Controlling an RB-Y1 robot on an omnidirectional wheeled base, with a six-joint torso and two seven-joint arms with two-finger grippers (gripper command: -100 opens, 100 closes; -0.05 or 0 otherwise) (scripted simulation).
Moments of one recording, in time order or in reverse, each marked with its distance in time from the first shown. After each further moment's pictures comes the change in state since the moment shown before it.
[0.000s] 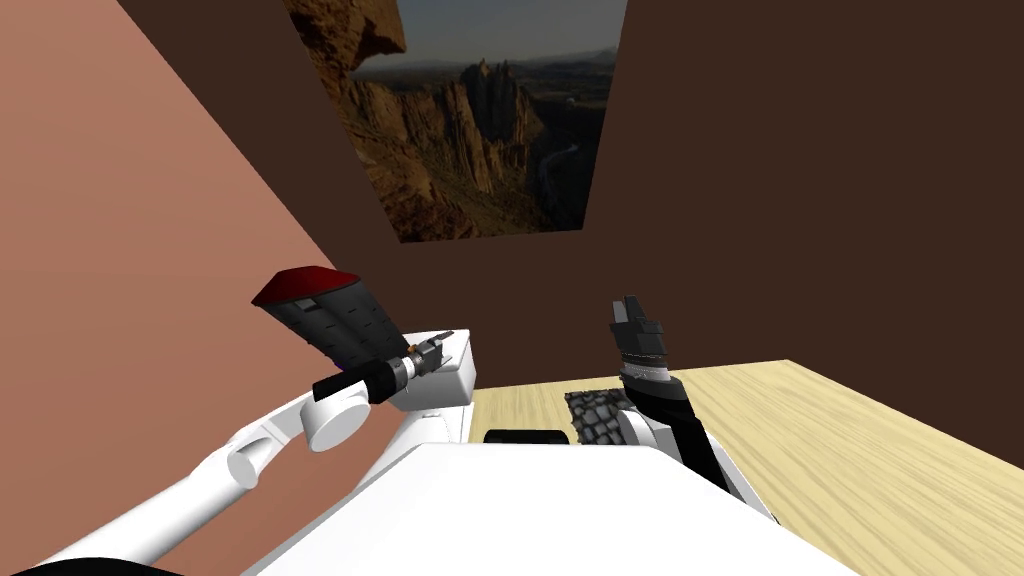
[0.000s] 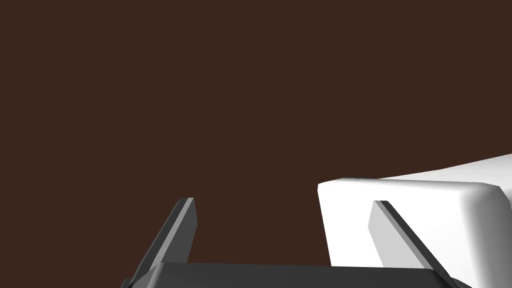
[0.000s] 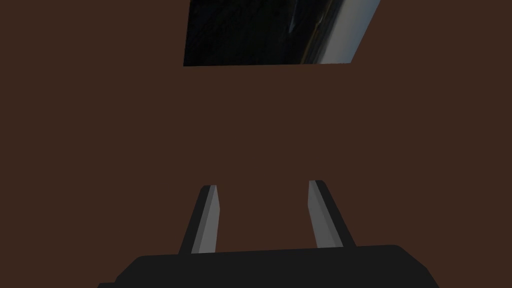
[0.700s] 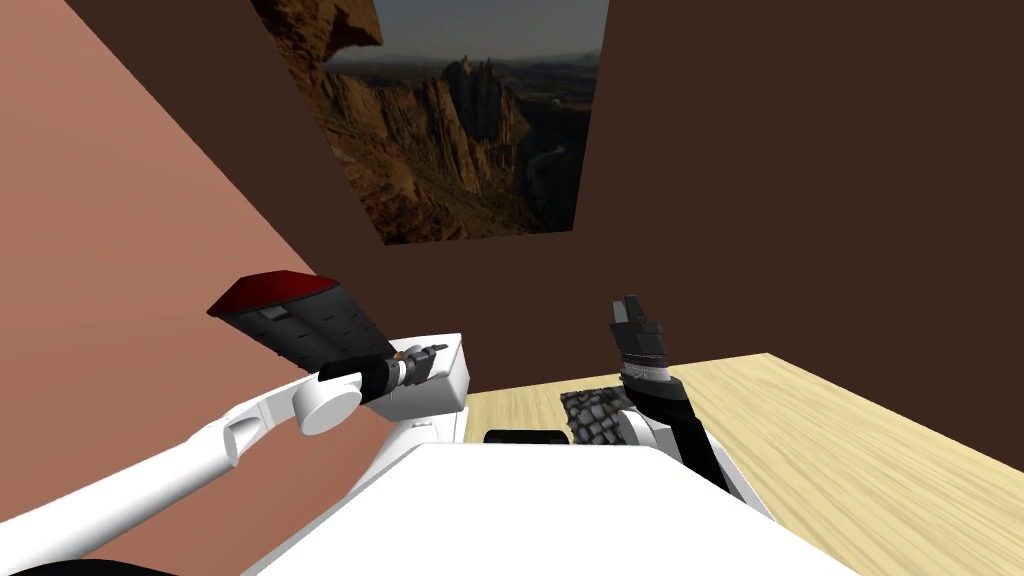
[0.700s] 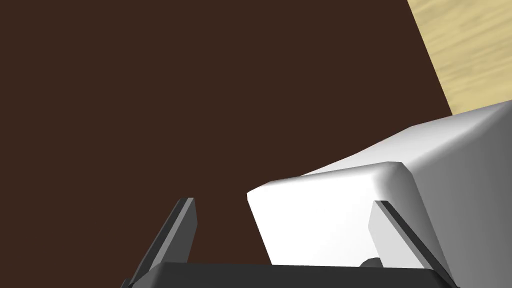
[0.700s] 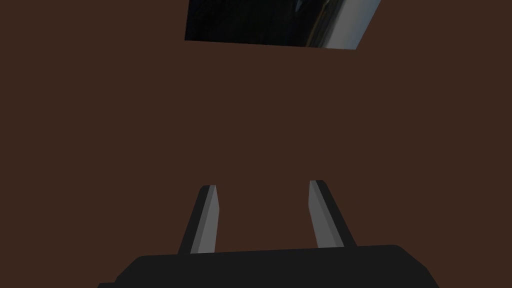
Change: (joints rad) left arm -0.019 0.211 -0.038 0.075 0.154 0.159 -0.028; right arm 0.000 0.000 0.000 0.000 0.000 0.000 0.000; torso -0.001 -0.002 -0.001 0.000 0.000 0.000
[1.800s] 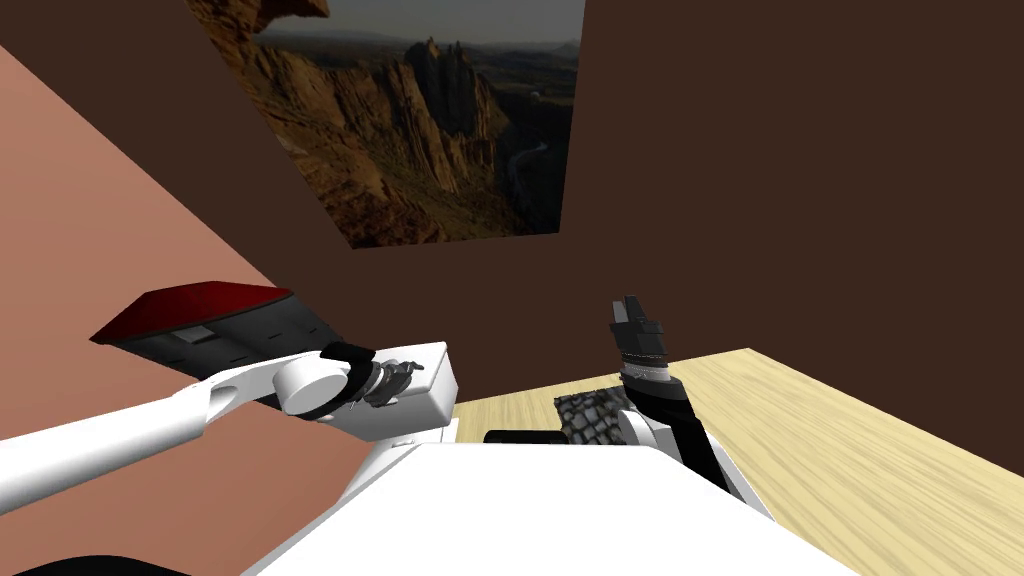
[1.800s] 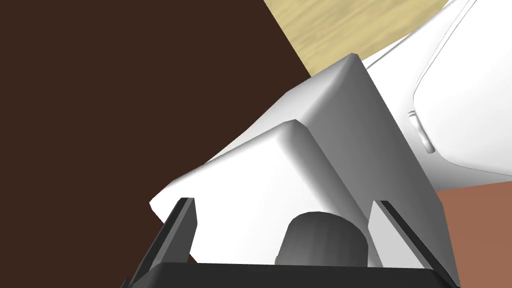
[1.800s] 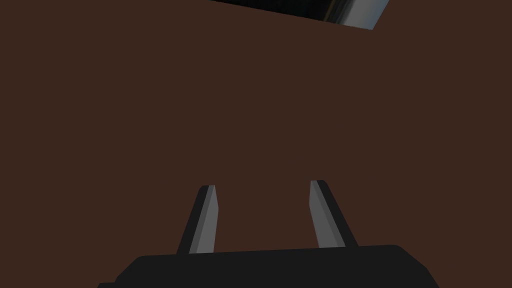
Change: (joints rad) left arm 0.046 0.319 -0.002 0.070 0.164 0.263 0.005; right arm 0.000 0.000 0.000 0.000 0.000 0.000 0.000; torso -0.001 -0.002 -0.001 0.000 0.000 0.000
